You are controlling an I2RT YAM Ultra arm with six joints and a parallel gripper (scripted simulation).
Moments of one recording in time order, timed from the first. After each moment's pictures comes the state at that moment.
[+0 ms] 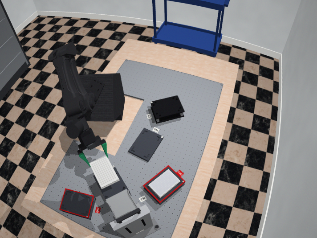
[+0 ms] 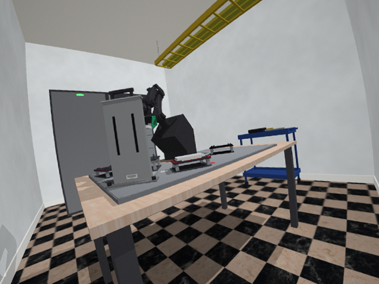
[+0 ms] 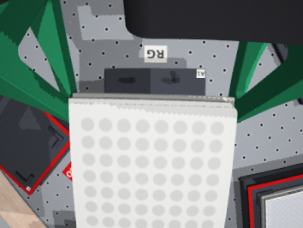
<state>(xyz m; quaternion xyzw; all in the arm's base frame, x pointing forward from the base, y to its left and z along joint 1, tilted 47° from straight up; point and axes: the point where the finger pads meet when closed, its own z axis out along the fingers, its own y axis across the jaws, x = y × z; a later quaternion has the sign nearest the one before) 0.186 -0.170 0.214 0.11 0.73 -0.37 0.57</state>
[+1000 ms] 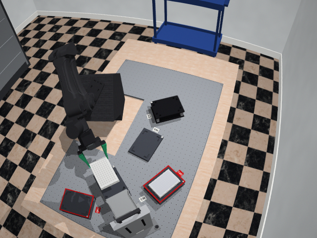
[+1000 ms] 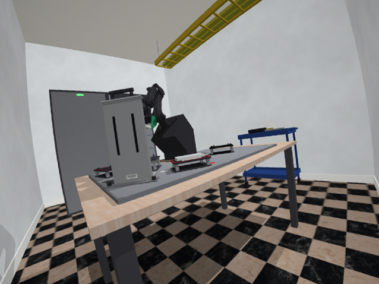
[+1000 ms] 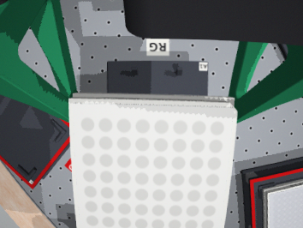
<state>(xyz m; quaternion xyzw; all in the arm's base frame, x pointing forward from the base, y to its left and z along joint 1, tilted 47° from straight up) 0.189 -0.172 0.219 0.10 0.72 -0.37 0.58</state>
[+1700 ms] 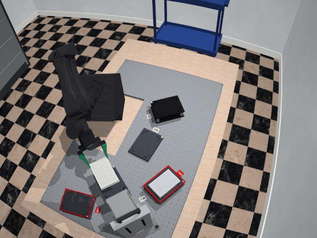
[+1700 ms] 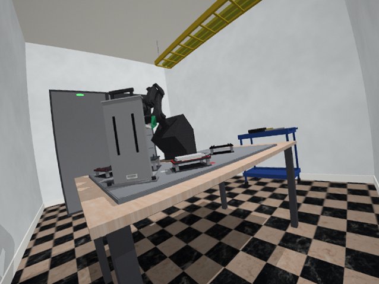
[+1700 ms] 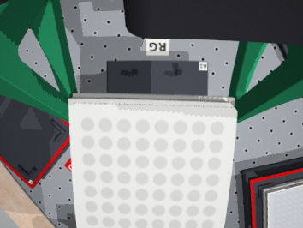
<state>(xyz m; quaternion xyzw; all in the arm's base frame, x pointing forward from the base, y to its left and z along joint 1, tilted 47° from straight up) 0.189 -0.172 0.218 0.10 0.72 -0.37 0.58</state>
